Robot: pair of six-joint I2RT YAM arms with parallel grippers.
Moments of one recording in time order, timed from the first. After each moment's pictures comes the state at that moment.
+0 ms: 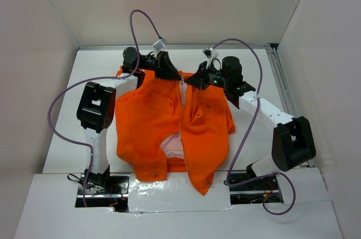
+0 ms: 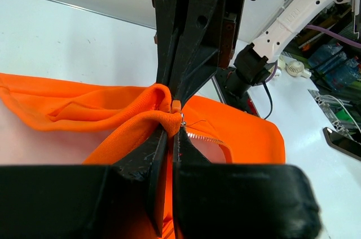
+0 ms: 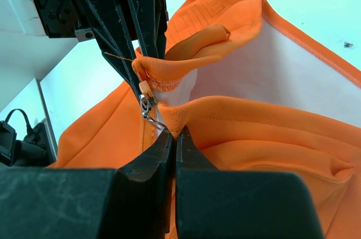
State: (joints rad) left arm -0.29 2.08 1.45 1.13 1.46 -0.91; right arm 0.38 1.47 1.03 0.20 -0.63 0.28
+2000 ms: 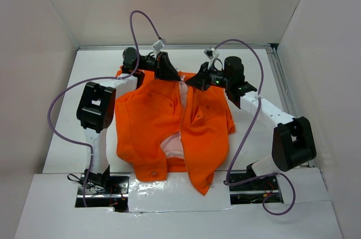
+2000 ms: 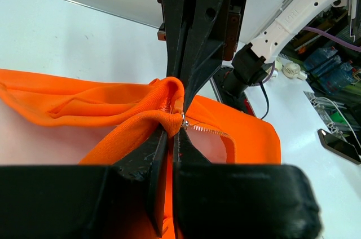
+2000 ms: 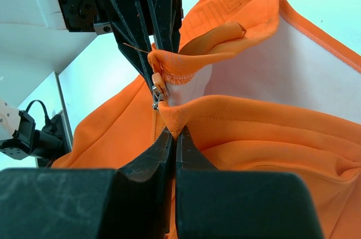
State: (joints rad) left arm -0.28 2.08 1.44 1.12 1.47 -0.92; right arm 0.35 1.46 1.01 0.22 -0.72 0.31
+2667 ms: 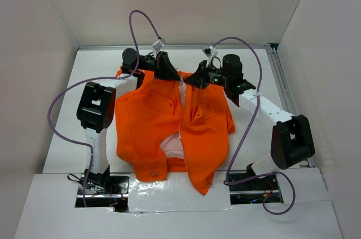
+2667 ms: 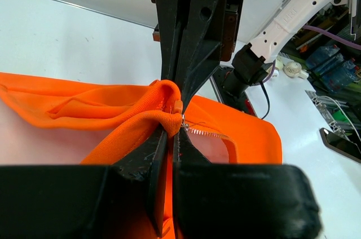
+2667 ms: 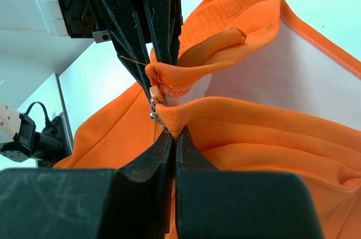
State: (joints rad) left arm -0.28 2.08 1.44 1.17 1.47 -0.95; right arm 0.36 1.49 1.06 0.21 -0.71 0.31
